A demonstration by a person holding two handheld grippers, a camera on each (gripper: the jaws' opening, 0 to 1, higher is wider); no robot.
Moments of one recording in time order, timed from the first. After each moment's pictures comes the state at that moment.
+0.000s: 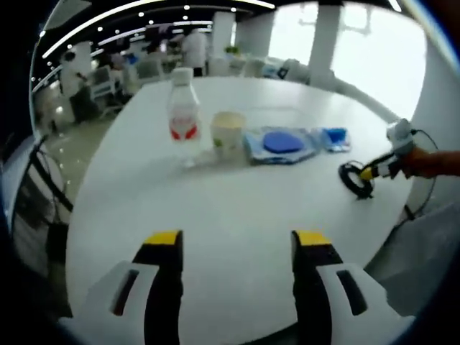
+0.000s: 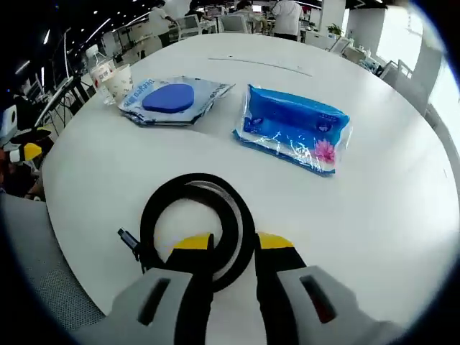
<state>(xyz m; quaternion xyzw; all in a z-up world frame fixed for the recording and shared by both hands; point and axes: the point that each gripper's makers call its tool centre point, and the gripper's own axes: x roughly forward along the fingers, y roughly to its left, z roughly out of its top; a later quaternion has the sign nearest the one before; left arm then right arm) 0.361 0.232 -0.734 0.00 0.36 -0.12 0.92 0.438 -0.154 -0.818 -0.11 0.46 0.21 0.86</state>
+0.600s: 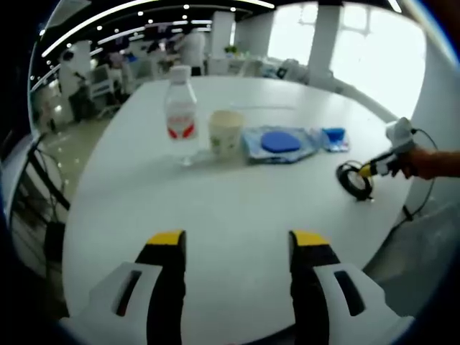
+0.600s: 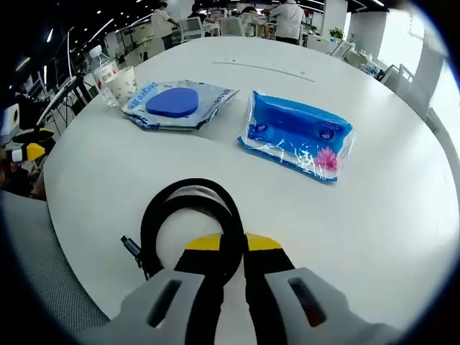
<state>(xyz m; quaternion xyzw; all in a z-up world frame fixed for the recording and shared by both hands) 0.362 0.228 -0.736 -0.01 0.36 -0.13 0.92 0.439 -0.148 -0.810 -0.12 0.45 0.22 0.86</state>
